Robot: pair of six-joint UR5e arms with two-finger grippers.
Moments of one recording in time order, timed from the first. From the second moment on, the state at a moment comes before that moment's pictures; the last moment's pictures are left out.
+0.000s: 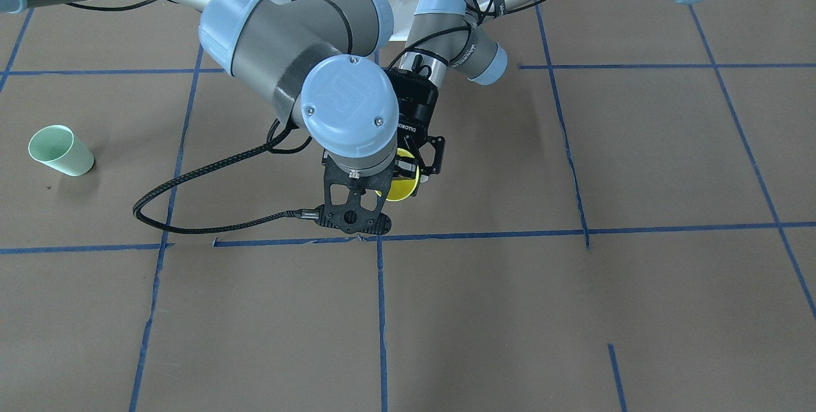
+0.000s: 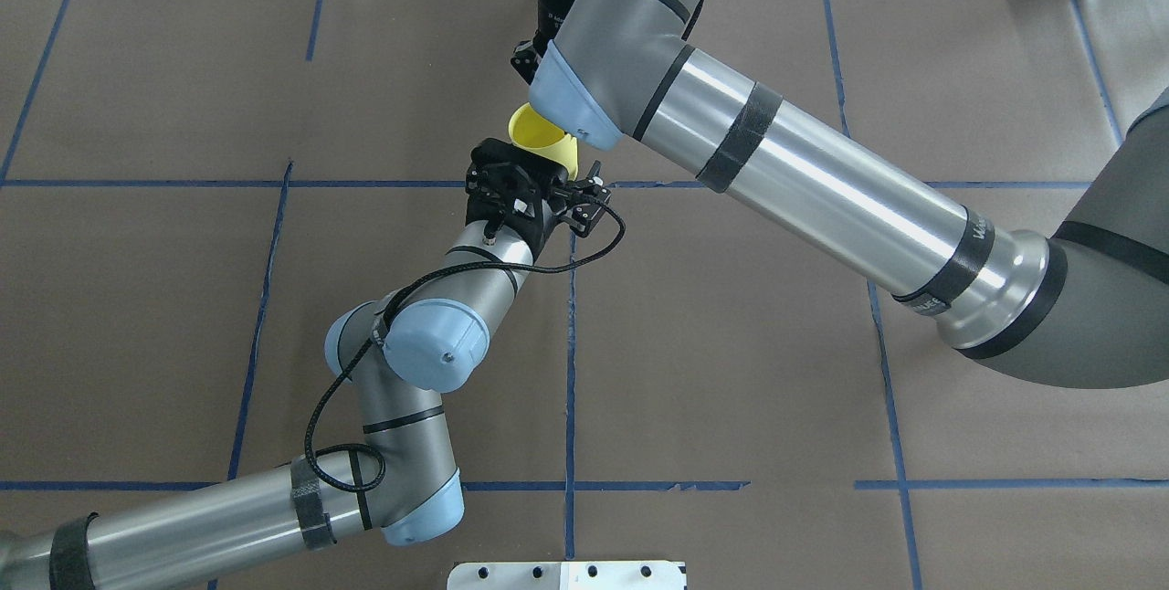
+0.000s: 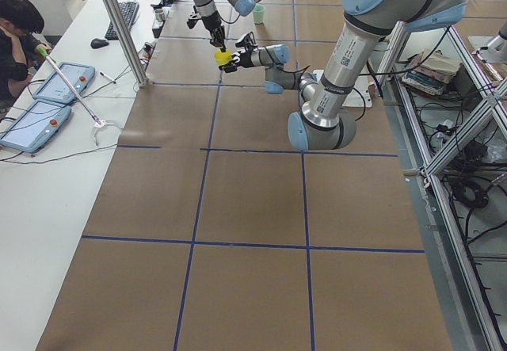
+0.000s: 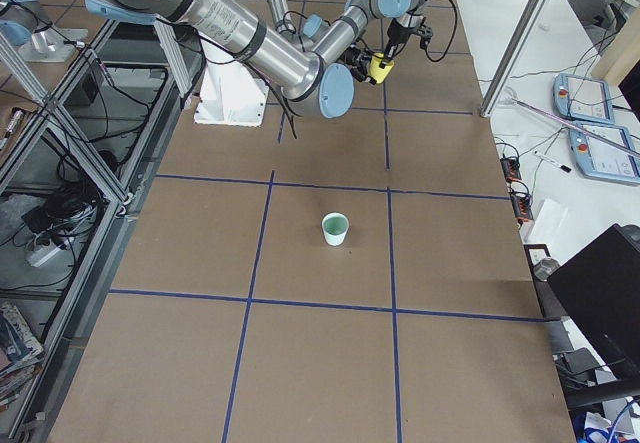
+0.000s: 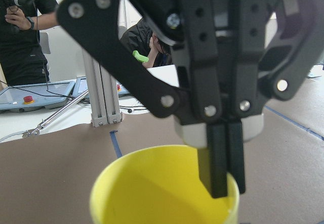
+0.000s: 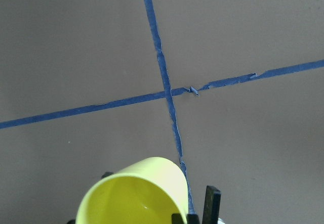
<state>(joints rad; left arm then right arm) -0.36 -2.28 -1.36 -2.59 -0.89 -0.72 0.81 -0.40 1.18 -1.90 2.34 1.05</state>
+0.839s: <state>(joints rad) -0.37 -2.27 -1.36 -2.59 -0.89 -0.70 0.88 -0.40 1.33 -2.03 2.37 1.05</state>
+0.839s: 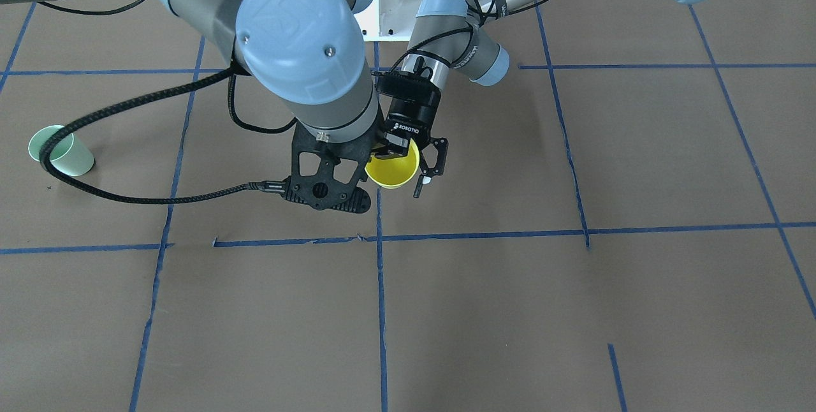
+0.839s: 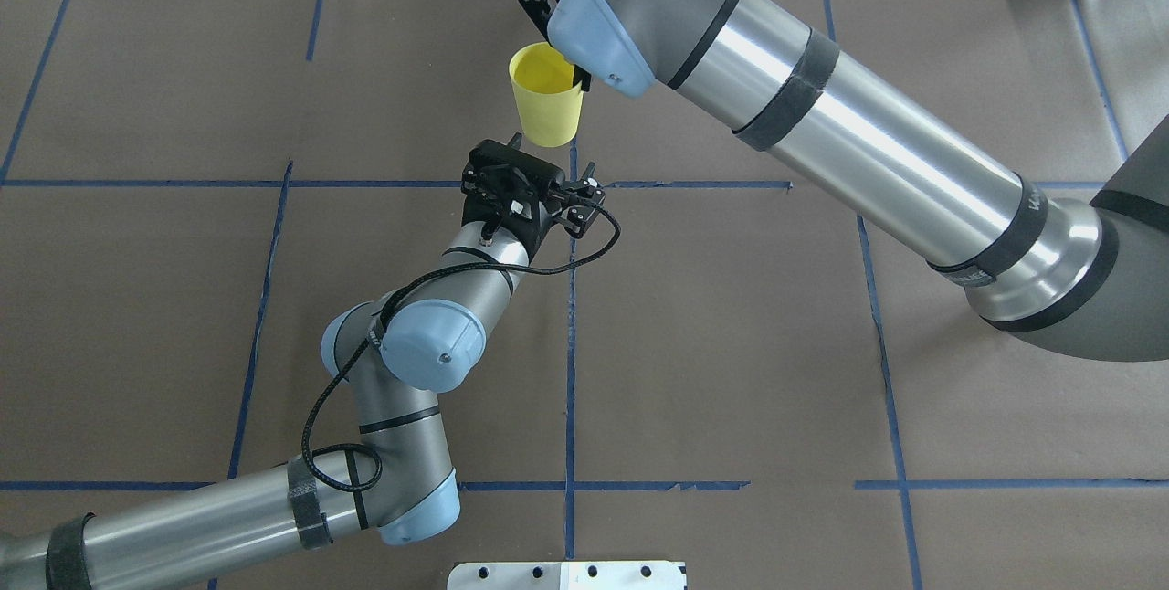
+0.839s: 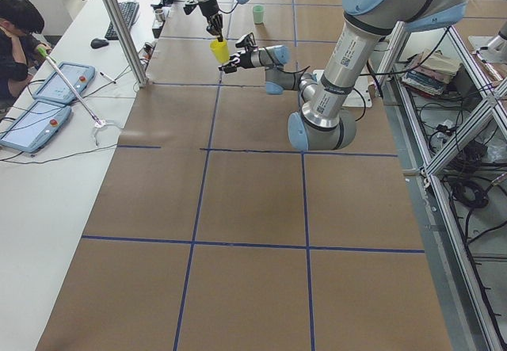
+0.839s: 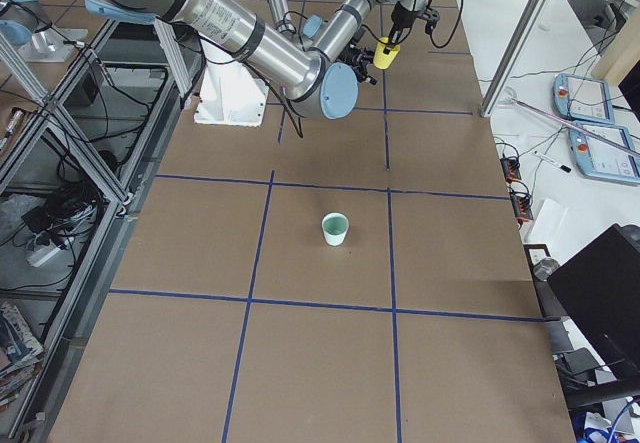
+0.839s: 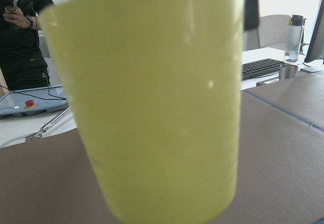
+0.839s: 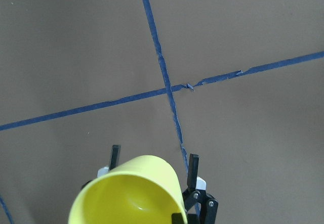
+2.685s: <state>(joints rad) -0.78 -2.00 -1.47 -2.33 -1.54 -0.85 1.12 -1.14 2.02 -2.04 2.36 0.52</state>
